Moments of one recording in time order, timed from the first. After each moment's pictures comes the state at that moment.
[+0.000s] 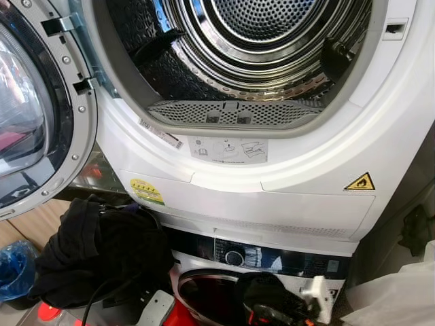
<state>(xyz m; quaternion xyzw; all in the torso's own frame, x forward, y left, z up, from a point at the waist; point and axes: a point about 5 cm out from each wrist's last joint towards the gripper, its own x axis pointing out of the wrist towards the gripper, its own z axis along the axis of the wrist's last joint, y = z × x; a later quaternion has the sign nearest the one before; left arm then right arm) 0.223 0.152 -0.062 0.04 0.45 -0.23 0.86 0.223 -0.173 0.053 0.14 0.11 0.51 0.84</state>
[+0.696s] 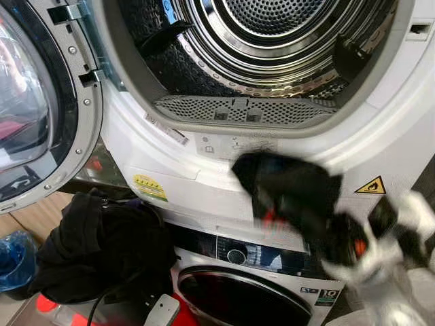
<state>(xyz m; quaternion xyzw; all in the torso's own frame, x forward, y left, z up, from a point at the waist) 0.222 0.143 -0.063 0.04 0.46 -0.24 0.86 0.253 -0.117 0.267 0.22 -0.30 0.53 0.76</state>
